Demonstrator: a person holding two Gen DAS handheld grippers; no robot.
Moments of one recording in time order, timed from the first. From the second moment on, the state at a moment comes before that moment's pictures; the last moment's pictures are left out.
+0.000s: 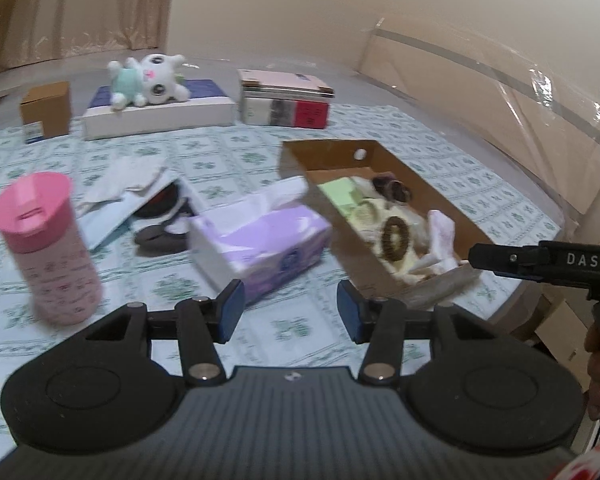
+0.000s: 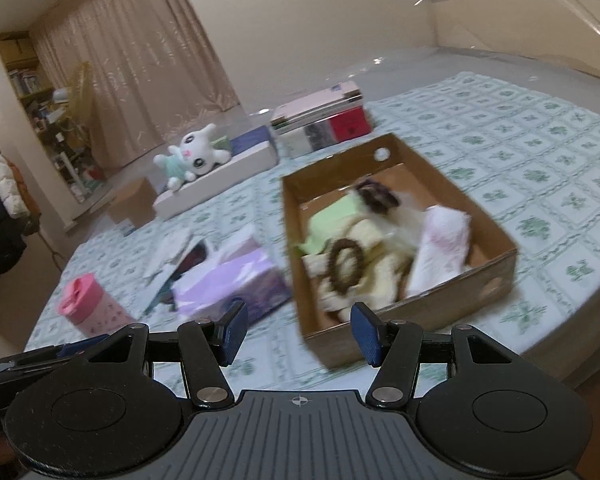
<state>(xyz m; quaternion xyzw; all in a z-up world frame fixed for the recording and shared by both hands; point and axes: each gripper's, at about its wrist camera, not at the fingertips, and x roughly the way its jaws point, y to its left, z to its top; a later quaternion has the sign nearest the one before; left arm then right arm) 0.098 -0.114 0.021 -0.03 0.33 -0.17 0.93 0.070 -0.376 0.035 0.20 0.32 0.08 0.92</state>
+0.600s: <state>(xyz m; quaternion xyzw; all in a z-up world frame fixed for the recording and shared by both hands) 0.079 -0.026 0.040 -0.06 0.31 -0.12 0.94 0.084 -0.282 0.050 0.15 0.33 0.14 0.92</state>
